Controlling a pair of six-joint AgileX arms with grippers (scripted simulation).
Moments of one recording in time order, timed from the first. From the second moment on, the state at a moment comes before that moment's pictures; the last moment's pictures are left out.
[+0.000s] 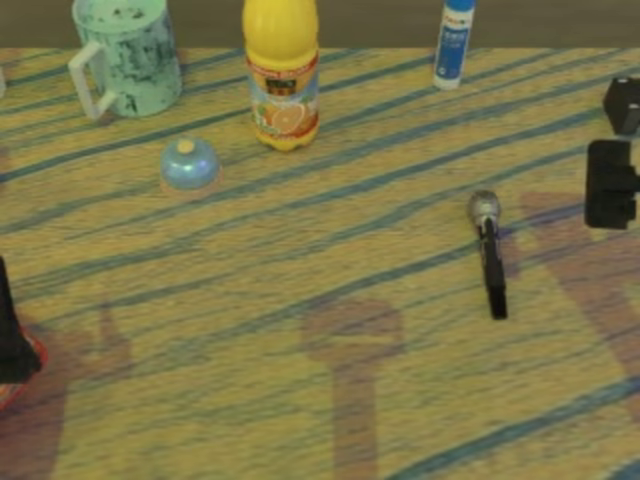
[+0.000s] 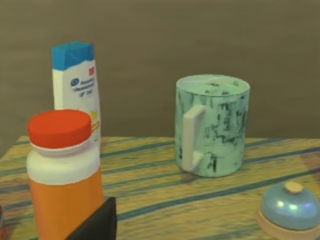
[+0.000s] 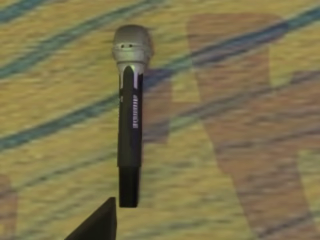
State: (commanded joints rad) left arm 0.00 0.00 0.00 0.00 0.00 0.00; right arm 0.25 1.27 0.96 -0.64 0.06 0.27
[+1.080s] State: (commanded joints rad) left arm 0.00 0.00 0.00 0.00 0.00 0.00; right arm 0.43 2.11 1.63 -1.06 0.10 0.46
